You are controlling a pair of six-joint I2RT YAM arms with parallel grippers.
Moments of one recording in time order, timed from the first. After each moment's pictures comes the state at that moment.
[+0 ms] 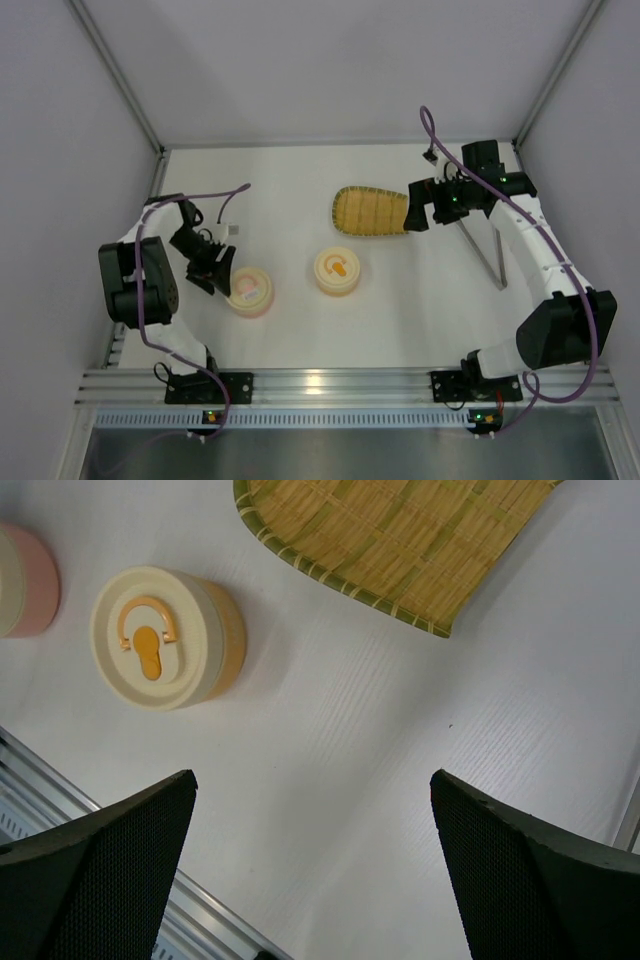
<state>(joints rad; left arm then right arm) 0.17 1.74 1.20 -1.28 0.39 0.57 0.16 1.43 1.39 -0.91 -0.45 -0.13</state>
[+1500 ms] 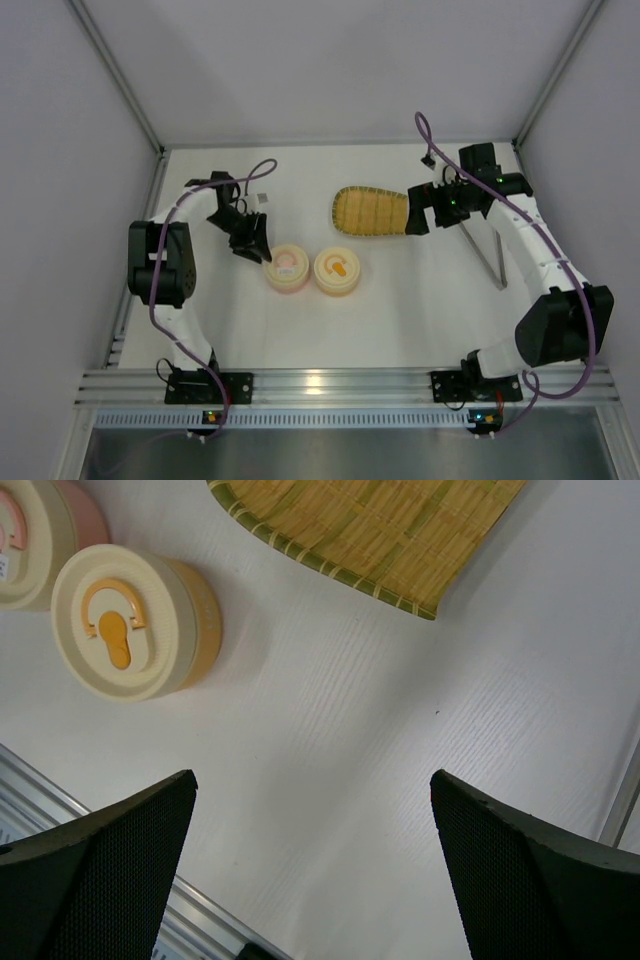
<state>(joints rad) -0.07 1.91 1.38 -1.00 0.60 0.09 0.16 1.45 1.37 -0.91 -0.42 -0.16</state>
